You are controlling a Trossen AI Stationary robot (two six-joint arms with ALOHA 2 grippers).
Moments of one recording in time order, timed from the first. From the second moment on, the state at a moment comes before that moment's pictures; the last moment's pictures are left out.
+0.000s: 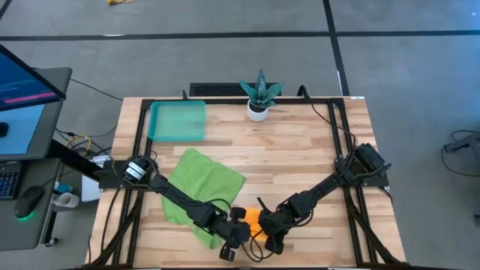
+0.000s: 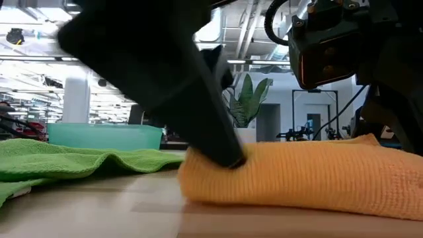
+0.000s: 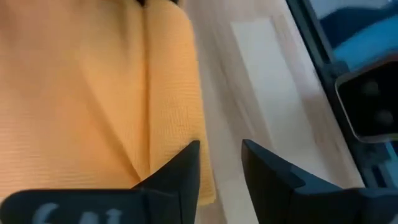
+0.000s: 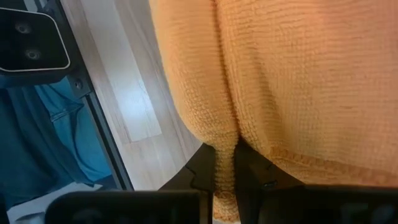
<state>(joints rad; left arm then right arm) -0.53 2.11 1.42 -0.20 -0.07 -0.29 0.58 1.95 1.13 -0.30 -0.26 0.96</state>
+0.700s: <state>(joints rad) -0.47 2.15 1.42 -0.26 -0.13 -0.44 0.57 1.95 1.13 -0.30 -0.30 0.97</state>
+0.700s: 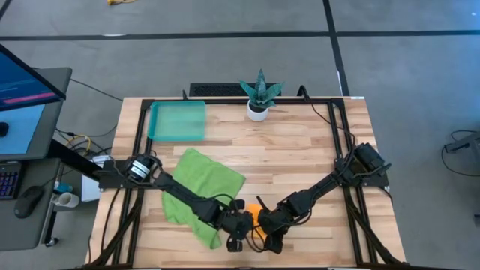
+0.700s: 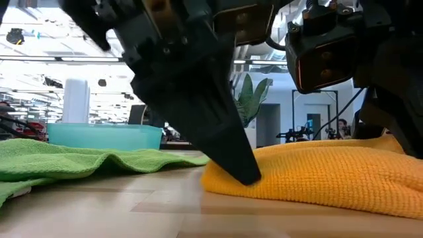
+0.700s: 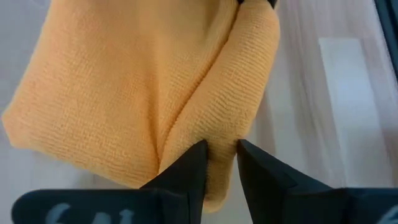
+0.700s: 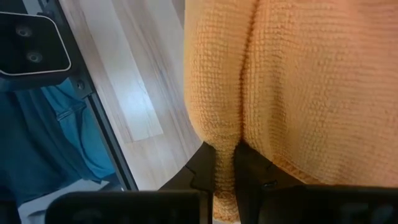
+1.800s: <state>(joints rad) -0.46 2.17 1.42 -0.29 -0.01 -0.60 0.58 1.81 1.12 -0.55 -0.17 0.84</state>
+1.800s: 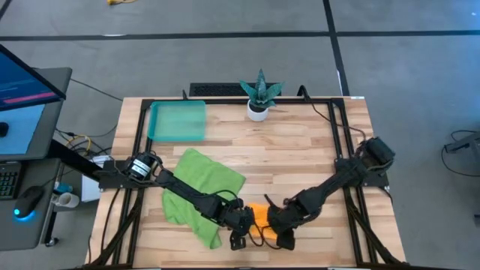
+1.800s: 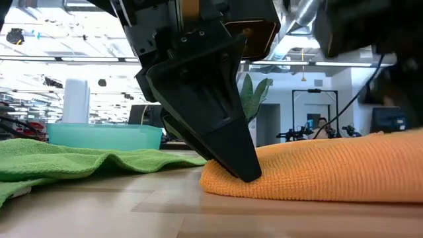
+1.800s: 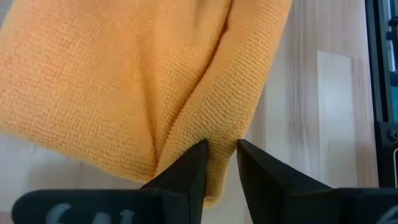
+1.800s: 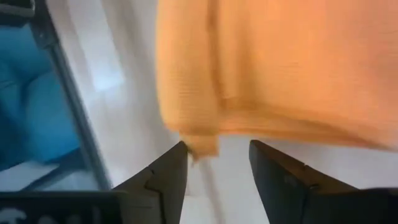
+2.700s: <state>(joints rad) -0.45 2.17 1.42 -0.27 -0.01 -0.65 0.84 1.91 1.13 -0.23 0.39 0.64</state>
